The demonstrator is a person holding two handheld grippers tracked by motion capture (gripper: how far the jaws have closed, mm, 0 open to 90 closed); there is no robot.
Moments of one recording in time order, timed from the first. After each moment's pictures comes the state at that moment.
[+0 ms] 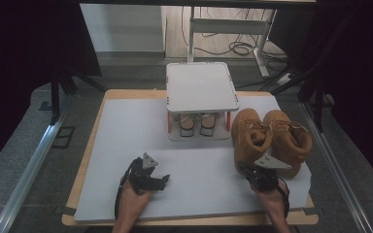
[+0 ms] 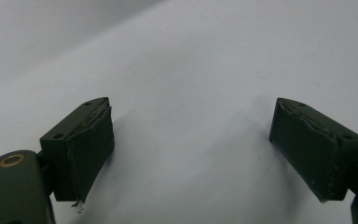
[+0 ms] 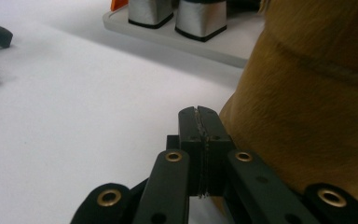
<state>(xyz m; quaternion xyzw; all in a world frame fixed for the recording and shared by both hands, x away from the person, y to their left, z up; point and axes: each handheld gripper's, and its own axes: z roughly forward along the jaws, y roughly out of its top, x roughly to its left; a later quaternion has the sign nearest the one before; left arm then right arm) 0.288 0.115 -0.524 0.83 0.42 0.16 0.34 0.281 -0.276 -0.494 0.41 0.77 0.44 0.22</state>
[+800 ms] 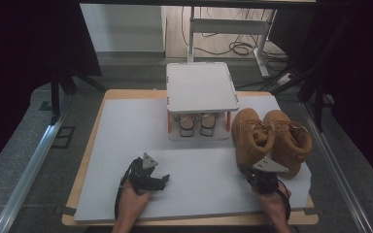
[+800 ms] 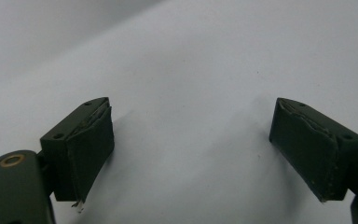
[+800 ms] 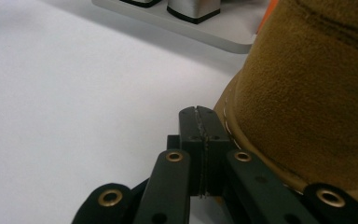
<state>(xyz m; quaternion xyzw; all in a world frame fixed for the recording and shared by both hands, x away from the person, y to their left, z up) 0.288 0.115 -0.524 0.83 0.42 0.16 0.34 0.278 -0.279 -0.503 0.40 0.78 0.41 0.24</state>
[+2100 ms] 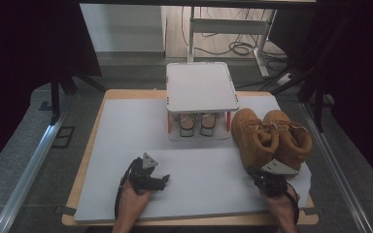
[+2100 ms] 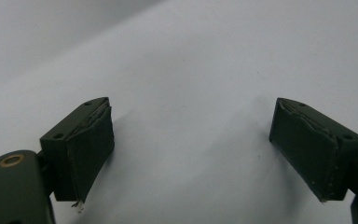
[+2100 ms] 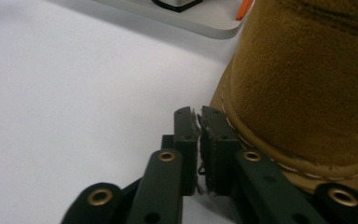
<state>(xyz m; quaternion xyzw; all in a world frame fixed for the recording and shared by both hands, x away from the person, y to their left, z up) 0.288 0.115 -0.524 0.83 0.42 0.16 0.34 0.269 -0.301 -0.502 0.41 0.78 0.40 0.24</state>
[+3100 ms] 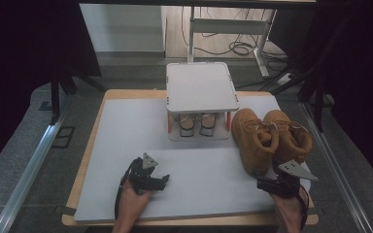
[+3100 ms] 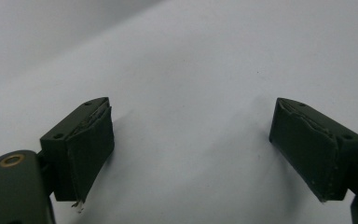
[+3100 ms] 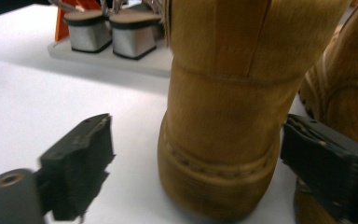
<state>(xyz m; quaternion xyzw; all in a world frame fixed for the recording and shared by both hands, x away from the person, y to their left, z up) 0.288 0.115 -0.524 0.83 0.42 0.16 0.34 0.259 -0.323 -0.485 0.47 0.70 0.45 0.29</state>
